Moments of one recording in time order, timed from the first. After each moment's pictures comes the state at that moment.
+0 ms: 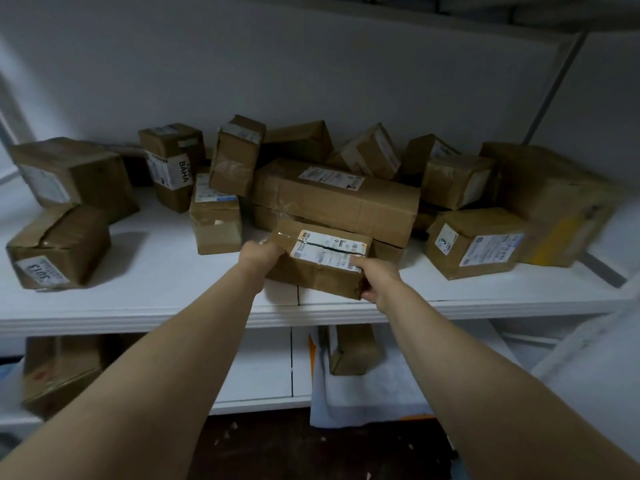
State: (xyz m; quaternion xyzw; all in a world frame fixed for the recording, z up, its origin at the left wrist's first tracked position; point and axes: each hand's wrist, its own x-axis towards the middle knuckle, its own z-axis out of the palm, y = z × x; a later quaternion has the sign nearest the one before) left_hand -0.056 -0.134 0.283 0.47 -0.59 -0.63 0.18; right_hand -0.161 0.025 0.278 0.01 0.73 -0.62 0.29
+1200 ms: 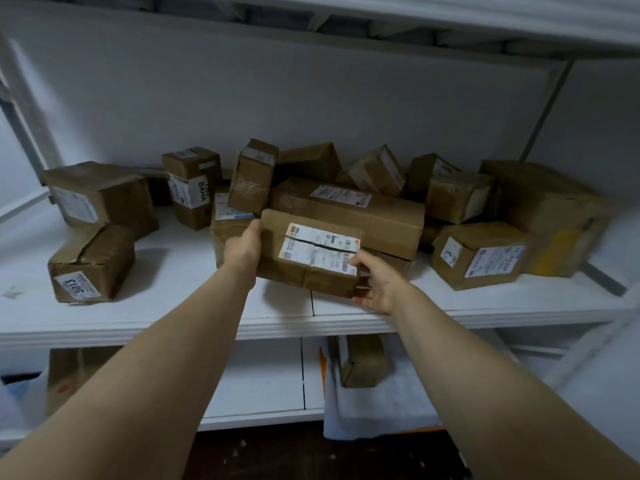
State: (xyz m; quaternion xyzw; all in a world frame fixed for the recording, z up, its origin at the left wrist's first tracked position) left_hand -0.019 -0.159 0.321 0.46 -0.50 -0.67 0.30; right_hand -0.134 0.020 0.309 -0.04 0.68 -0.62 0.39
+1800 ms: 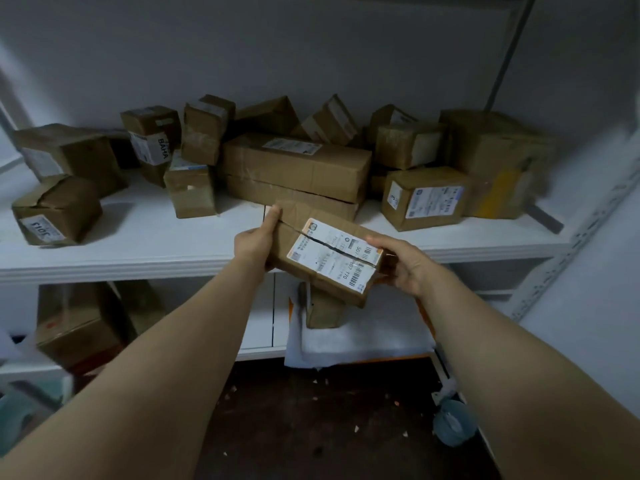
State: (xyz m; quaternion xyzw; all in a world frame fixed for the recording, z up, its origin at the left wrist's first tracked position) left_hand -0.025 0.004 0.292 0.45 -0.52 -0.68 0.26; right_hand -0.161 0.189 0.280 -0.09 0.68 -0.62 0.38
